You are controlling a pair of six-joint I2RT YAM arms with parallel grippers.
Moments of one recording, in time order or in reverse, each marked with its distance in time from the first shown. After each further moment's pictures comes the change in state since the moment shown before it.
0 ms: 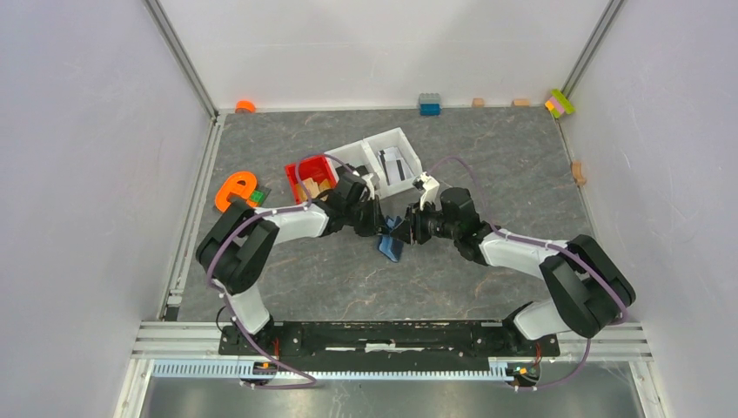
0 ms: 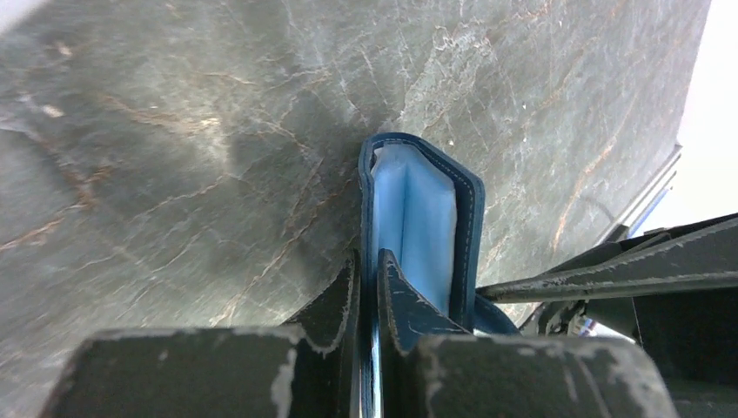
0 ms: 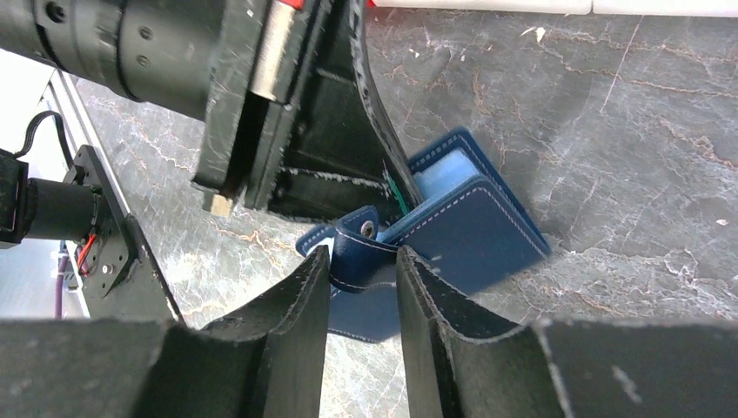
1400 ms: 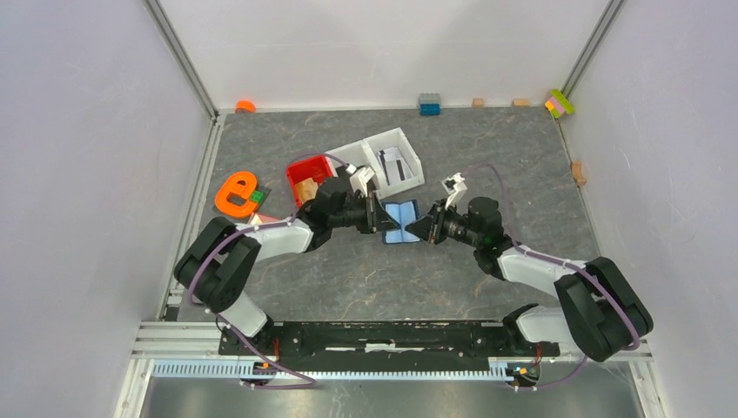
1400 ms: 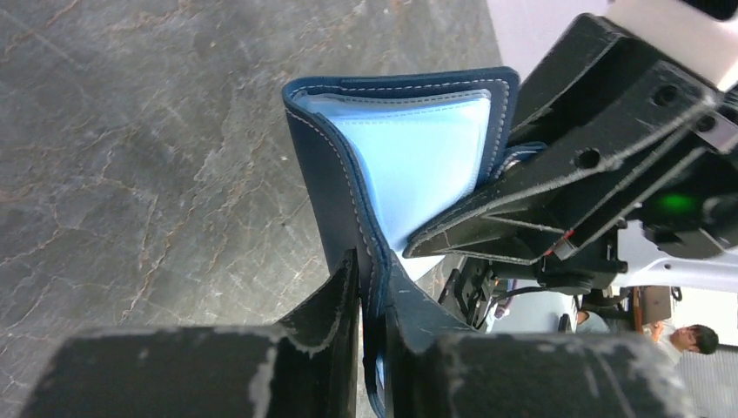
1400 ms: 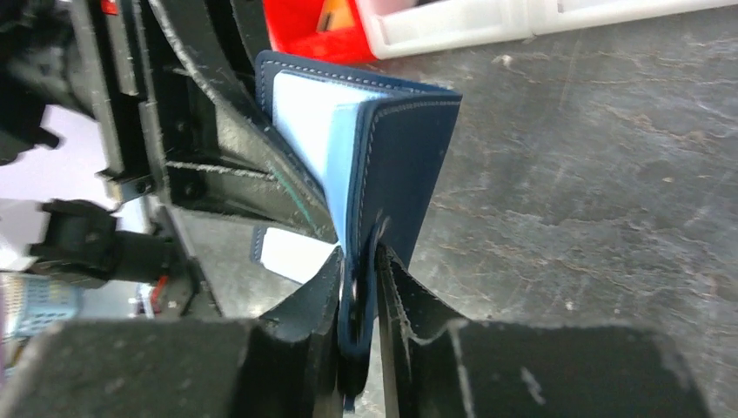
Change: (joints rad) left arm 0.014 -0.153 -0.201 0.462 0.231 -0.062; right arm -0.138 -0.157 -0.208 0.278 -0.091 0.221
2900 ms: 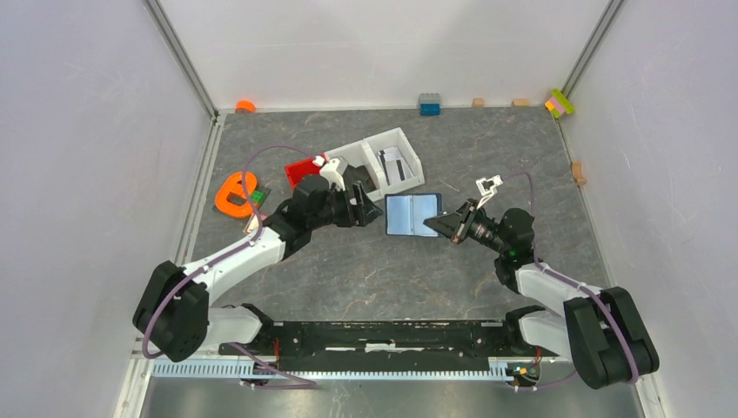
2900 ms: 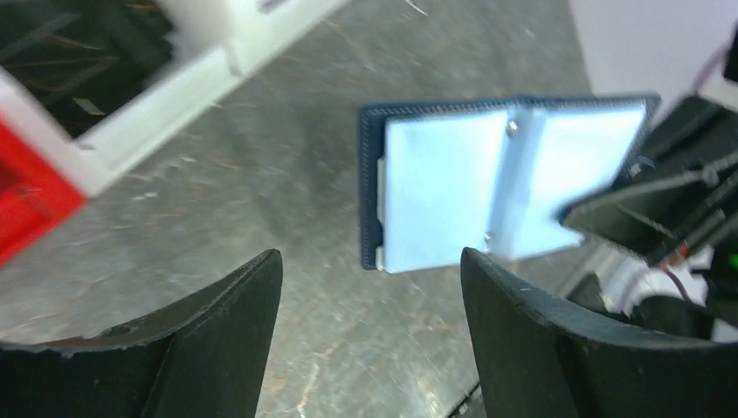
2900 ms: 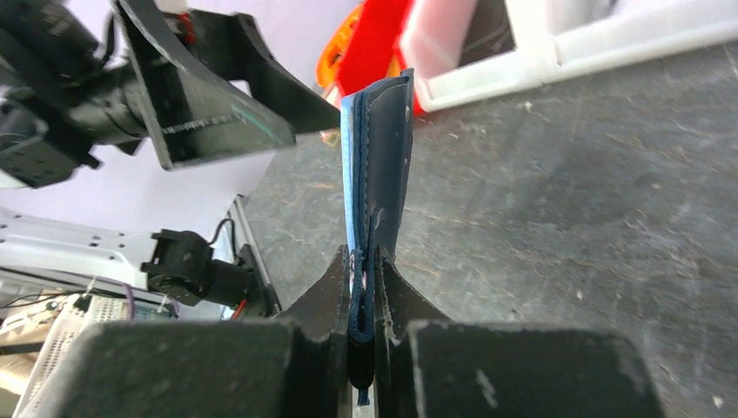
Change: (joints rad) left arm 0.042 -0.310 0.040 -0.449 -0.429 0.128; right arm -0.202 -0.128 -0.126 0.161 -0.158 0.174
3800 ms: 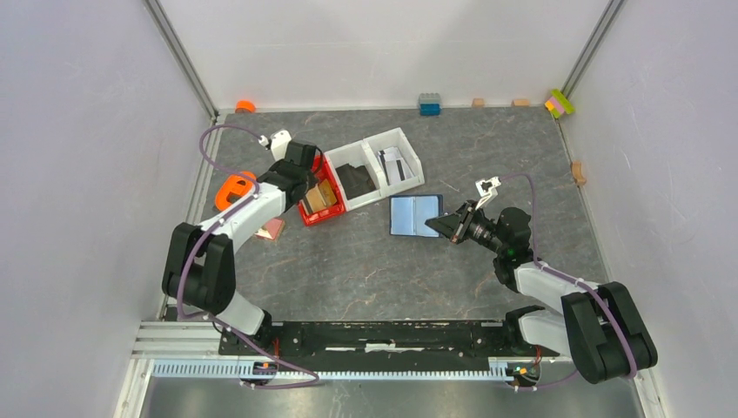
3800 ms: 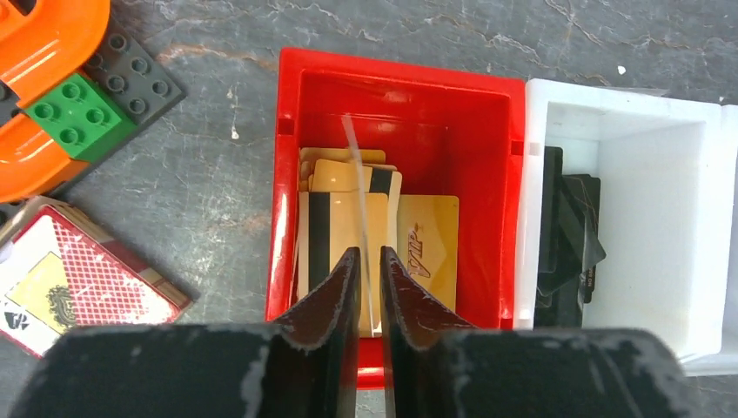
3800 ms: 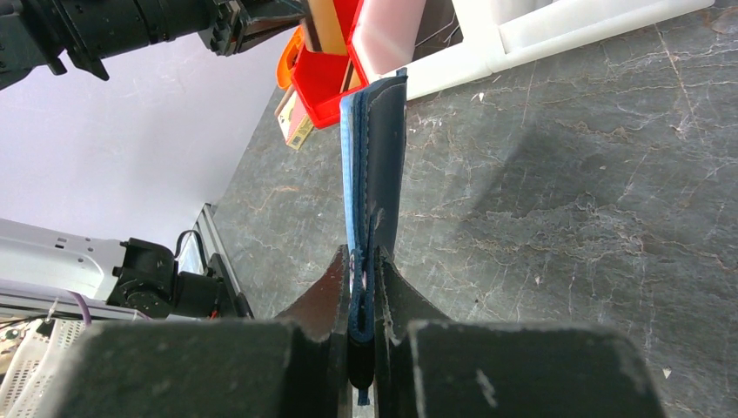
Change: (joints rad) left arm 0.238 0.264 0.278 -0.301 -0.623 -0.092; right arm 0.000 0.011 0.000 -0.037 0.053 -0.039
